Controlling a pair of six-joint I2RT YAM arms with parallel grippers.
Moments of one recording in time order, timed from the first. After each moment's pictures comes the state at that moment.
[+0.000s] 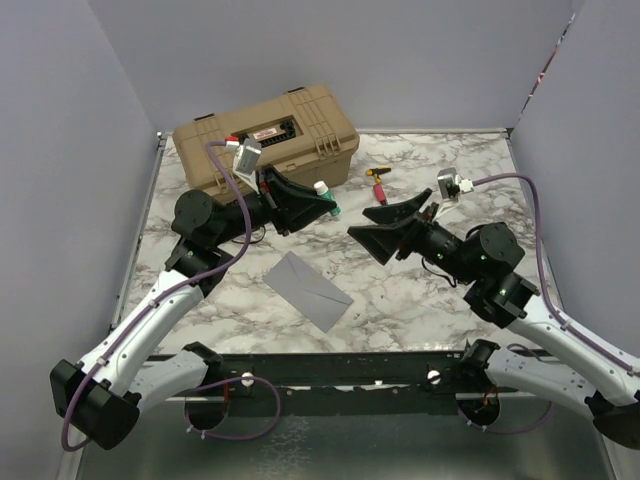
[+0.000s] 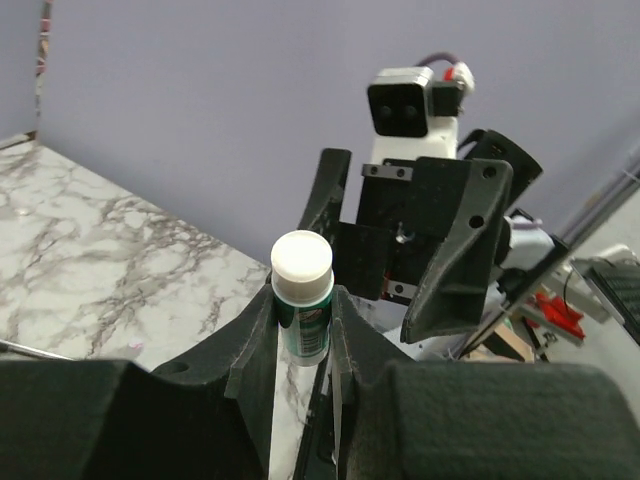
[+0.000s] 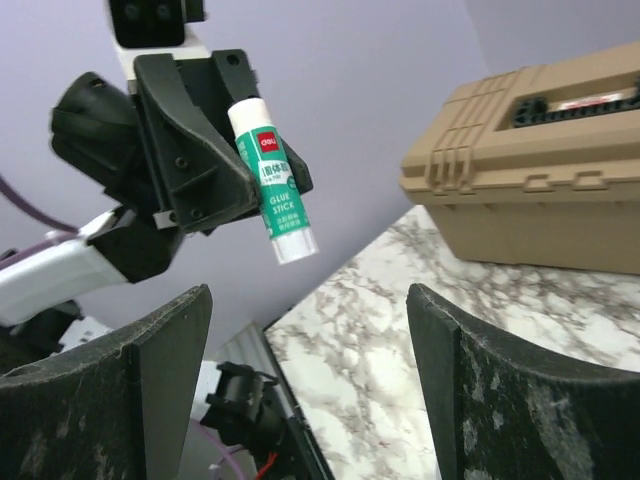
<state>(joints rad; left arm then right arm) -0.53 1.00 0.95 0.42 0.65 -0.73 0.84 0.83 0.84 0.22 -0.13 0.54</state>
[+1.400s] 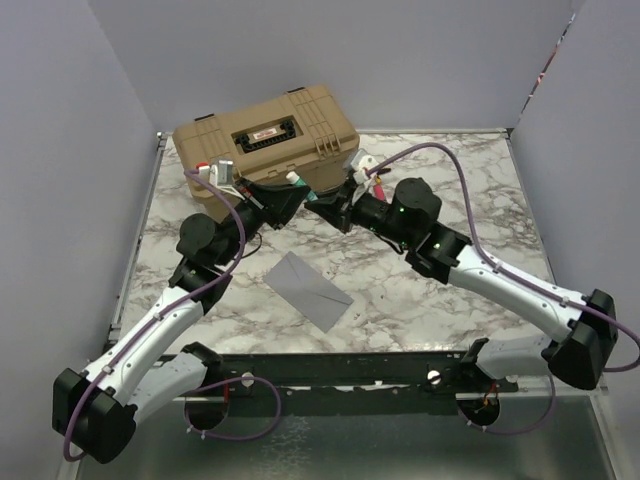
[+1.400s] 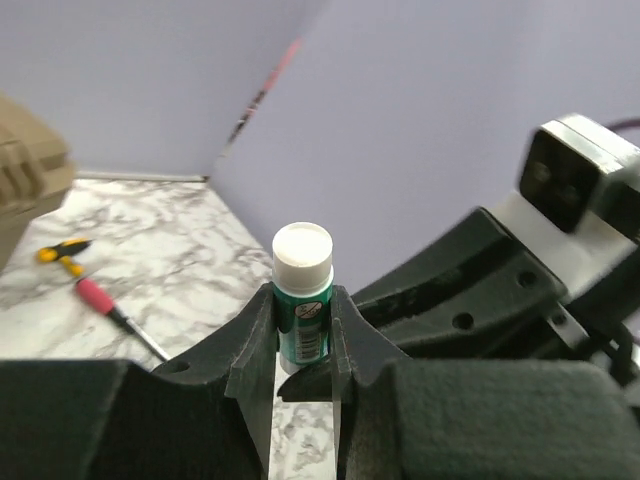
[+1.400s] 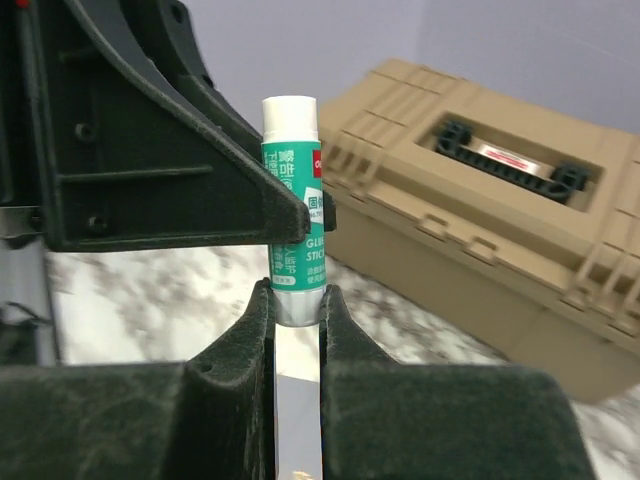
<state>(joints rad) -0.52 0.91 0.73 0.55 0.31 -0.78 0.85 1.27 1.11 0.22 -0.22 0.02</state>
